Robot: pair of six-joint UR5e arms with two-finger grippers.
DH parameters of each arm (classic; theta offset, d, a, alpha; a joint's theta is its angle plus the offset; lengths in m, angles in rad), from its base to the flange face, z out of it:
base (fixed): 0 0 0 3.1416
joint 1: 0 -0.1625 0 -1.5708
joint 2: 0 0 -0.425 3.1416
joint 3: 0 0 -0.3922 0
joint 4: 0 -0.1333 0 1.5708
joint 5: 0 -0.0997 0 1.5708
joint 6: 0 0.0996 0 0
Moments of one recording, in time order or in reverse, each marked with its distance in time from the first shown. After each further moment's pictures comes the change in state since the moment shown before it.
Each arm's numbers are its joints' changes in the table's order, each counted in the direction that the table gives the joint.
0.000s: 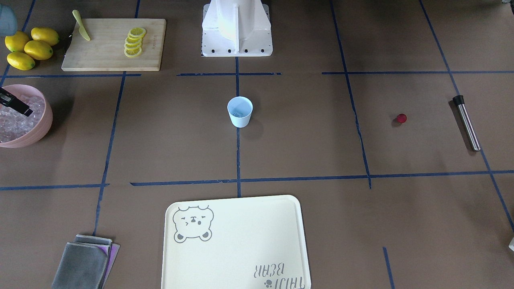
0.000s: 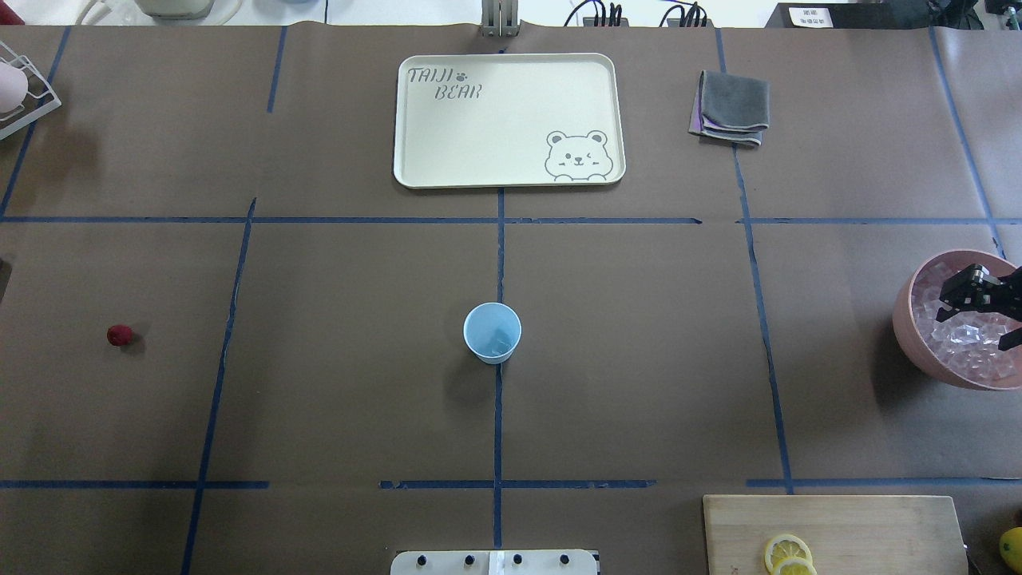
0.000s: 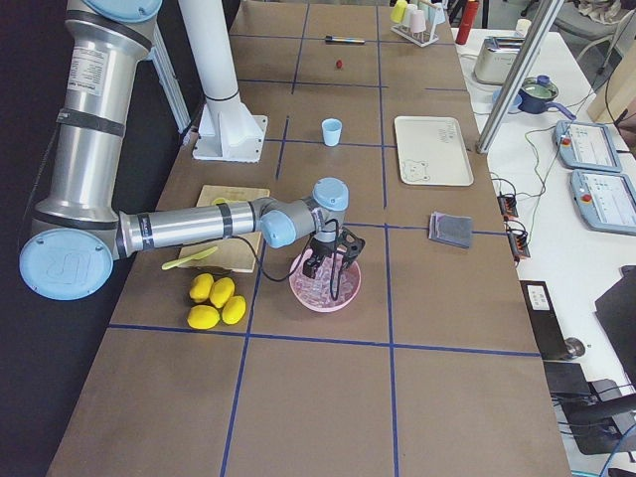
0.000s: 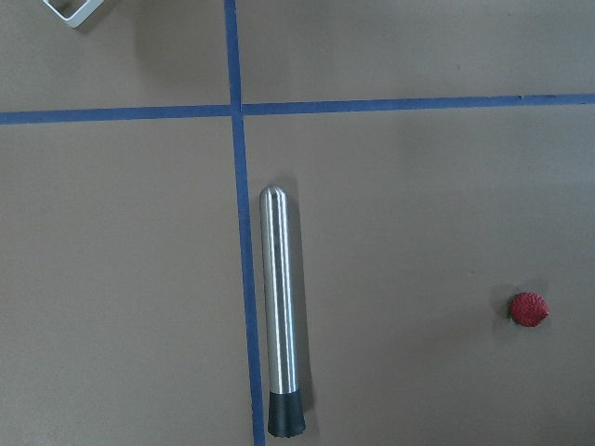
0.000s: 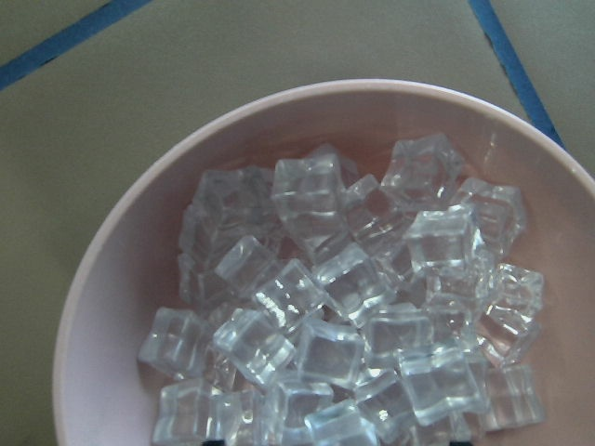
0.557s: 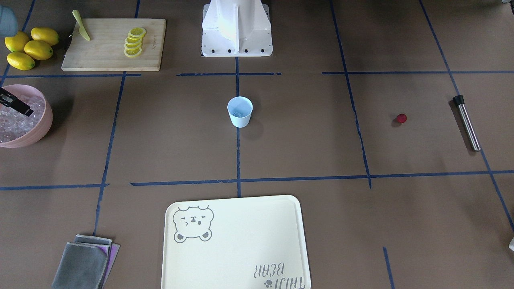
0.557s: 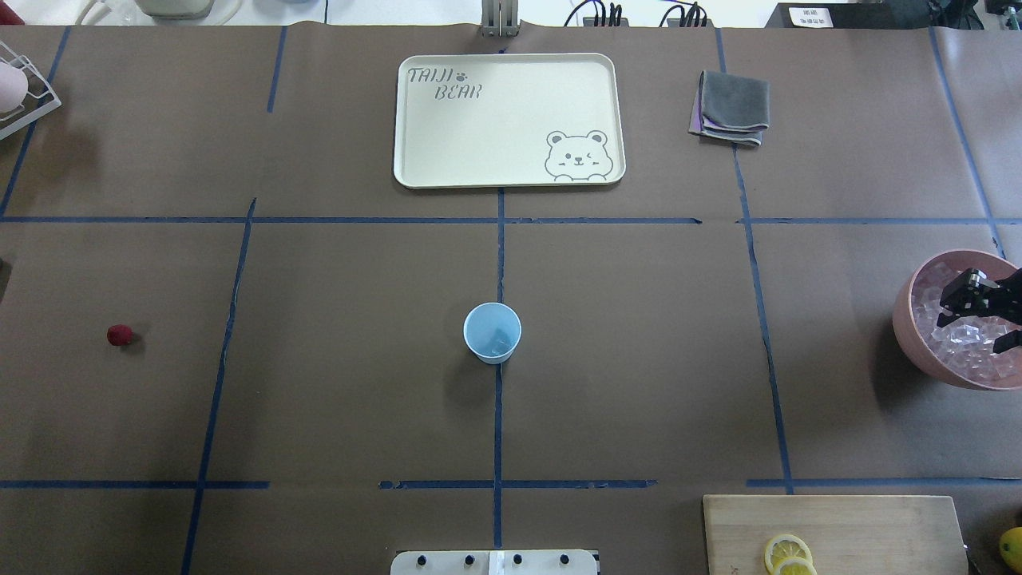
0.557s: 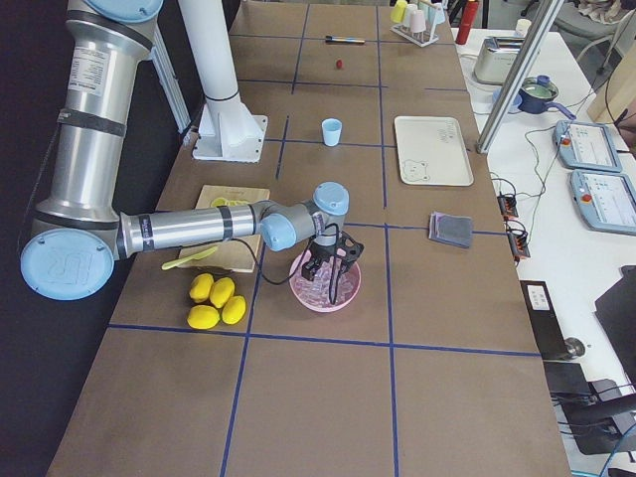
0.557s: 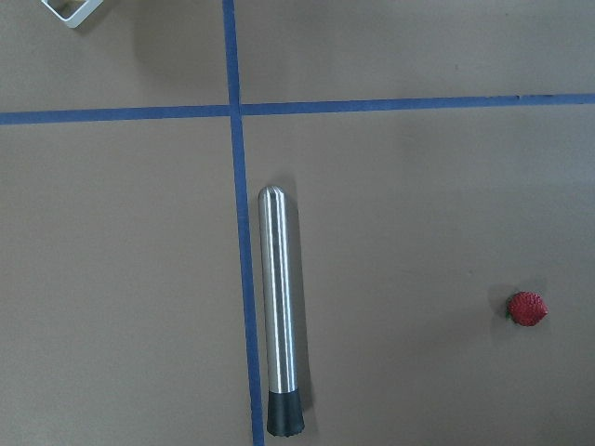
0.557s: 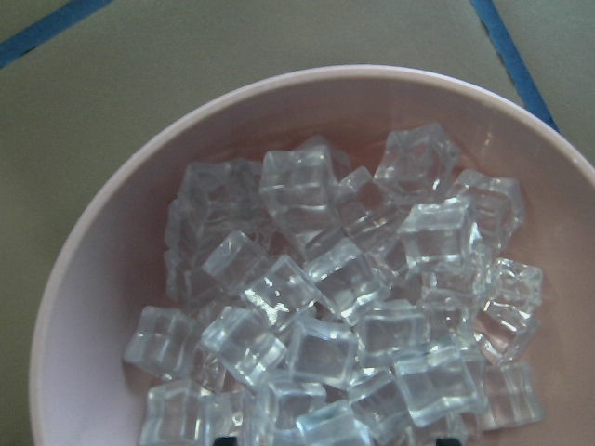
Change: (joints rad) left arm 0.000 0.001 0.001 -0.001 0.000 0.000; right arm 0.007 0.001 0.007 0.001 -0.005 0.001
